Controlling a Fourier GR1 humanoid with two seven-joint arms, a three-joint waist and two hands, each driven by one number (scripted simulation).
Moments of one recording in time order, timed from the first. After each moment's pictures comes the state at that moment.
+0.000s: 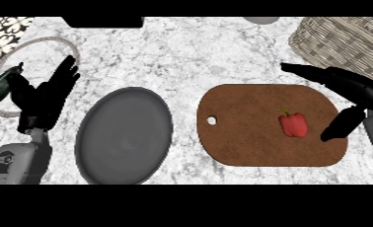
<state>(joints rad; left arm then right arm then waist) -0.21 0.32 0.08 -1.40 0.13 0.00 0.23 -0.39 -0.58 0.03 -1.31 0.57 0.66 -0.44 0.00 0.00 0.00</state>
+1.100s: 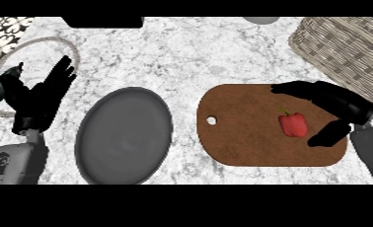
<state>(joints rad) -0.21 0.30 0.14 -1.39 0.10 -0.05 0.23 -0.32 -0.55 0.11 -1.31 0.69 0.55 -0.52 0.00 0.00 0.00</state>
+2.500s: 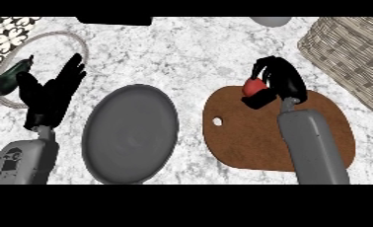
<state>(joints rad) -0.24 0.26 0.12 -1.40 0.06 -0.05 0.23 -0.48 -0.06 -0.07 -1.25 0.83 0.12 0.32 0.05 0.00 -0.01</state>
